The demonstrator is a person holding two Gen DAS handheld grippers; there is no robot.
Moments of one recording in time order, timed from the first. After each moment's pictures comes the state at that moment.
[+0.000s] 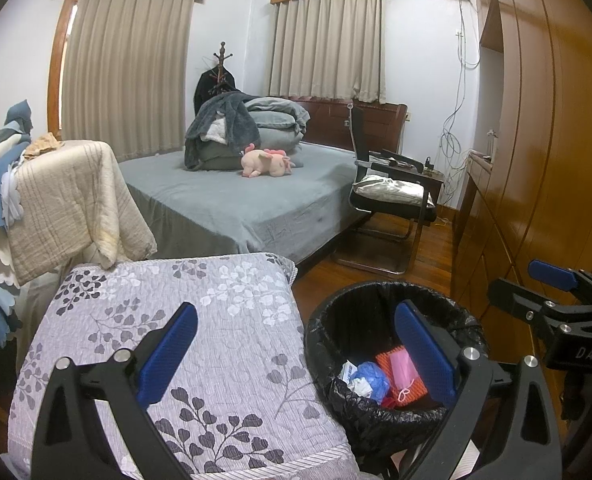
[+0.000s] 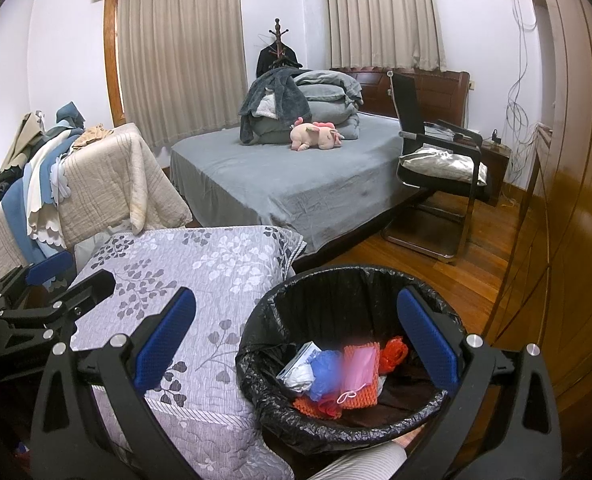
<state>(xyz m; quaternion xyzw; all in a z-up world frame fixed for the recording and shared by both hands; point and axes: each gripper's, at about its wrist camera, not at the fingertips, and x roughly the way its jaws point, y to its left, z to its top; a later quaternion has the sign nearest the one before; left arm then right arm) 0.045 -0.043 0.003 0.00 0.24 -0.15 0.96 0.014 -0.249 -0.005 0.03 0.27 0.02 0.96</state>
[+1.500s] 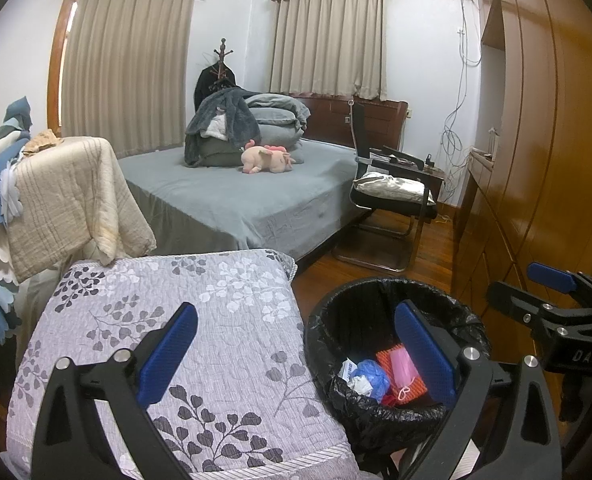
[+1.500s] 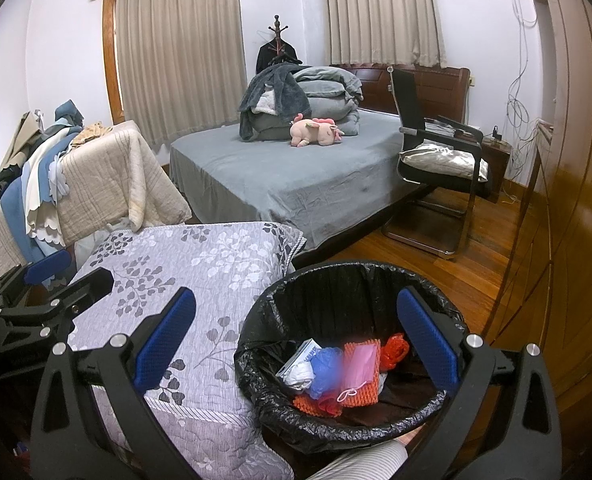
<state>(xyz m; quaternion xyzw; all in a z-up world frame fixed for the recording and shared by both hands) 0.045 -0.041 0.002 0.00 0.24 -0.15 0.96 0.015 -0.248 -0.005 0.03 0.27 0.02 0.96</state>
